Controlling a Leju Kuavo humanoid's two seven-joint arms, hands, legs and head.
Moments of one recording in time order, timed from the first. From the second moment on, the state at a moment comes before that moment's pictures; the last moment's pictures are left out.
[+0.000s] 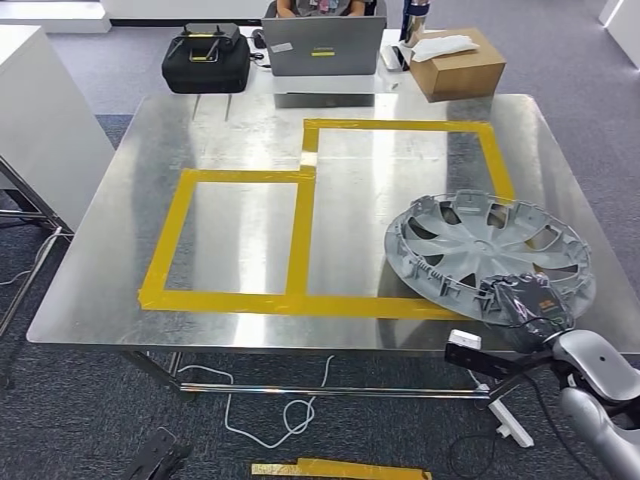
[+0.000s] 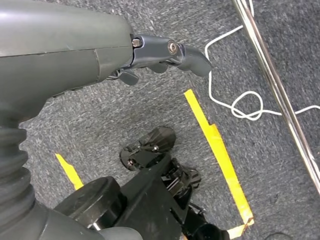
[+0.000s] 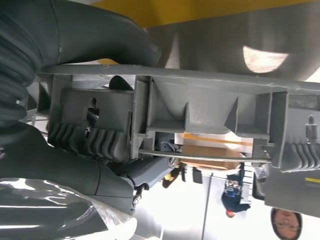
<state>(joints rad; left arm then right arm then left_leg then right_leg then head) 0.10 0.18 -0.49 -0.85 0.01 -0.06 -0.17 -0.06 -0.59 0.33 -1.72 0.89 0.03 0.03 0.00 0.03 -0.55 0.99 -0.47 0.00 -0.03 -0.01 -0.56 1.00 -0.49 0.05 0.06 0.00</state>
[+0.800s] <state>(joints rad) 0.08 0.18 -0.54 -0.82 0.02 -0.04 -0.17 -0.11 -0.59 0.42 -1.69 0.86 0.04 0.04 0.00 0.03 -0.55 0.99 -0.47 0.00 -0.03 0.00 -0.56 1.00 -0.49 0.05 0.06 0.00</state>
